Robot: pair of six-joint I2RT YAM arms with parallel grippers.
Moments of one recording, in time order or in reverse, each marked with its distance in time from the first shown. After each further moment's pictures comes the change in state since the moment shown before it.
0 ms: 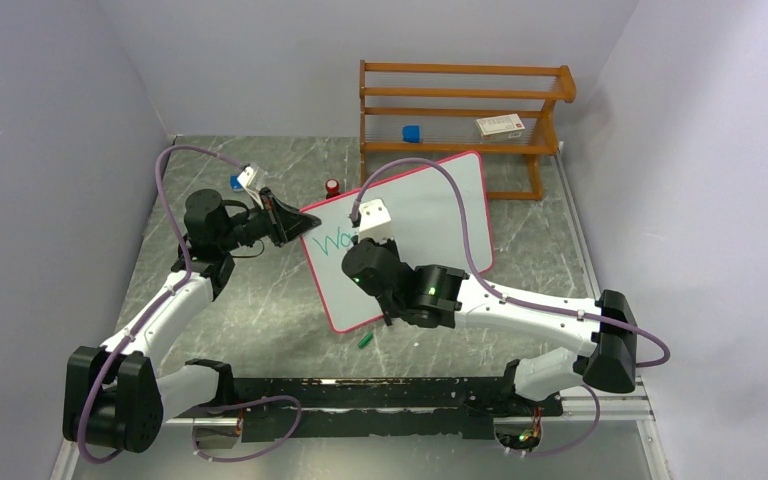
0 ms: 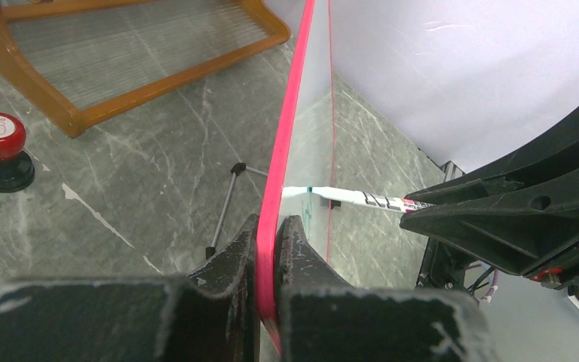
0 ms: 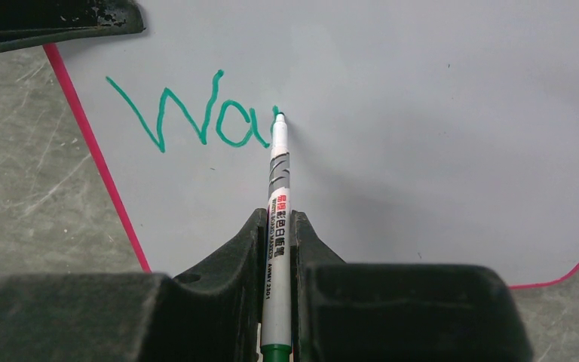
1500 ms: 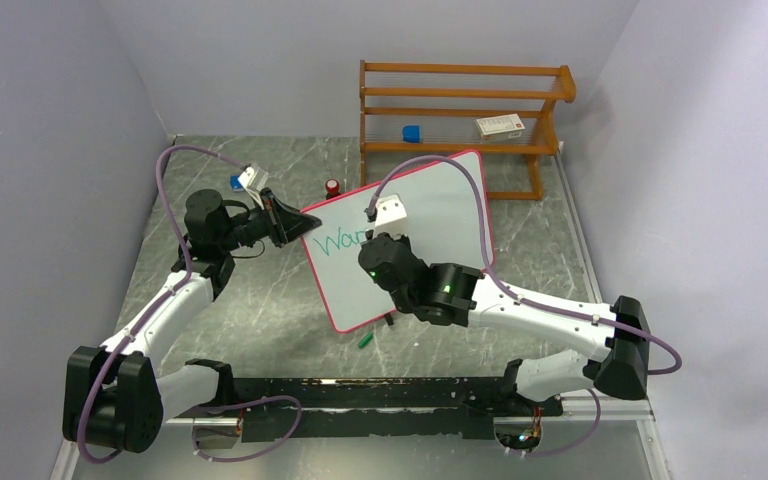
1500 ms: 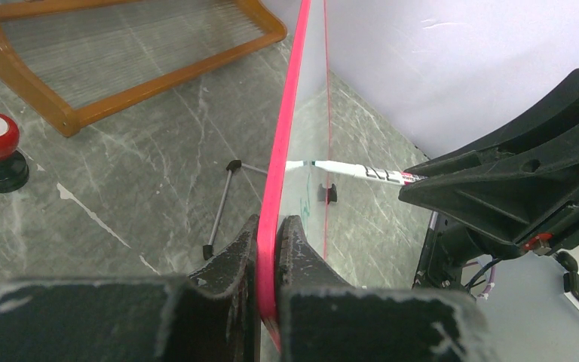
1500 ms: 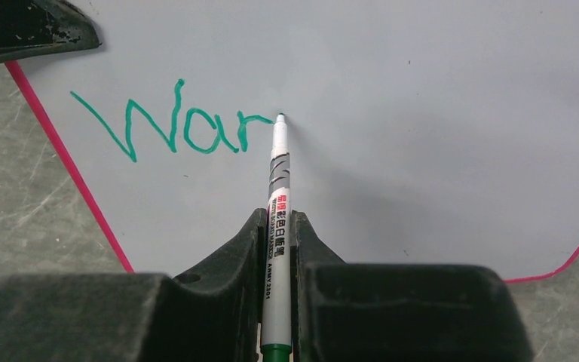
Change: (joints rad) left arm -0.001 0.000 0.000 -0.002 0.005 0.000; right arm -0.042 -0.072 -0.056 0.019 -0.023 -0.001
